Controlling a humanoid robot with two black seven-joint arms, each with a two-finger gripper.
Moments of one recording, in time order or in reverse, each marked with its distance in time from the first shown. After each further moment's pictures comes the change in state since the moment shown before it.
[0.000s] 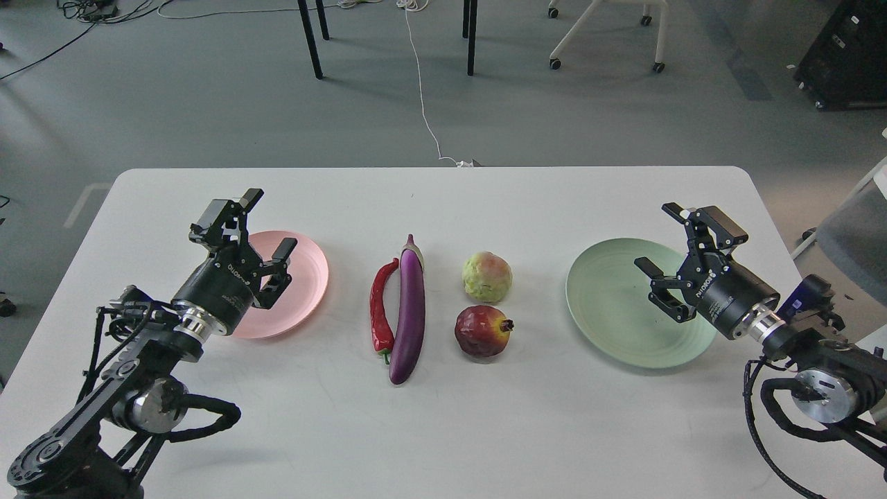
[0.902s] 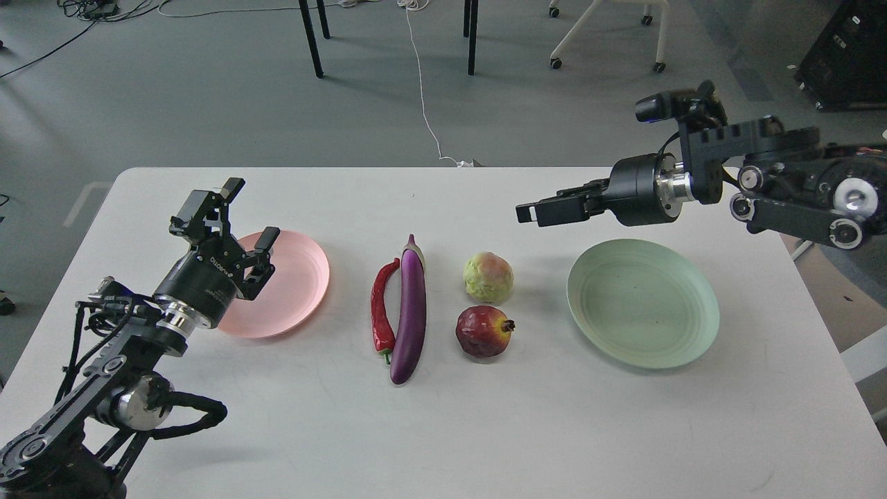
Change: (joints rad) left arm 0.000 0.050 0.015 -0.018 0.006 -0.004 -0.052; right arm 1.099 0.359 -1.064 -0.179 -0.904 -0.074 0.000
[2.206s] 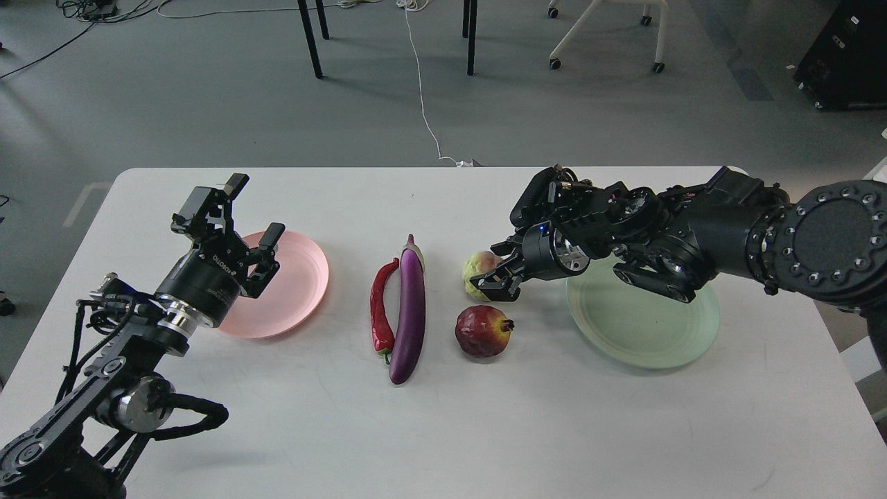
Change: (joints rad) left arm 0.007 0.006 0.001 -0.038 0.003 0.001 0.000; right arm -0.165 0.340 -0.266 -0.291 -0.008 -0.217 0.000
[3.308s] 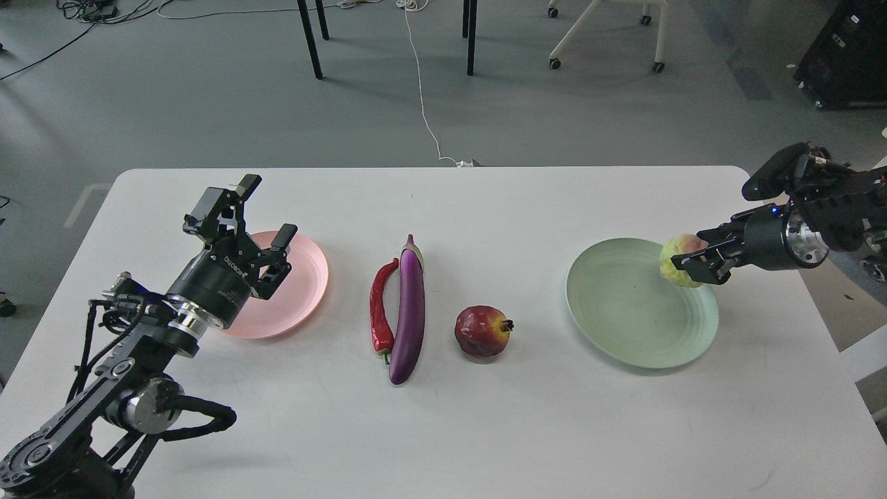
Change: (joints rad) left arm -0.003 -0.012 0.015 -0.011 0.005 -0.009 0.005; right arm 0.035 -0.611 0.007 0.236 -0.172 -0.011 0.000
